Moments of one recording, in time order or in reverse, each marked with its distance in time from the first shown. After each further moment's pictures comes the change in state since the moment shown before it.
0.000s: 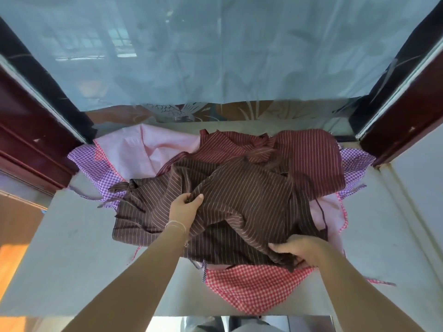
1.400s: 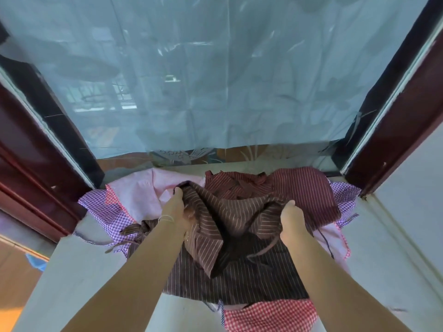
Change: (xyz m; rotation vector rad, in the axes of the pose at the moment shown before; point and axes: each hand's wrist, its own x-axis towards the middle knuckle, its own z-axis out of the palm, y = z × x) left_hand 0.003 0.105 -0.074 -0.797 -0.158 -0.244; right_hand -0.108 -0.145 0.019 1.109 0.685 -0.345
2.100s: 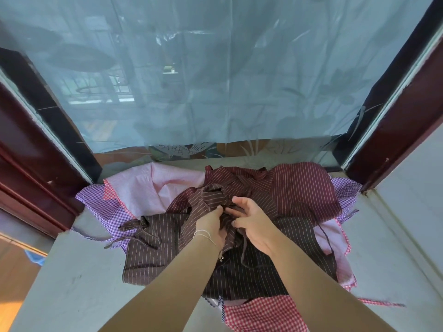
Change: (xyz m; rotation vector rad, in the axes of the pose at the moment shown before) left_hand -0.008 -0.076 0.023 0.046 -0.028 -0.107; right_hand -0.025 0.040 0.036 0.031 -0.761 -0.217
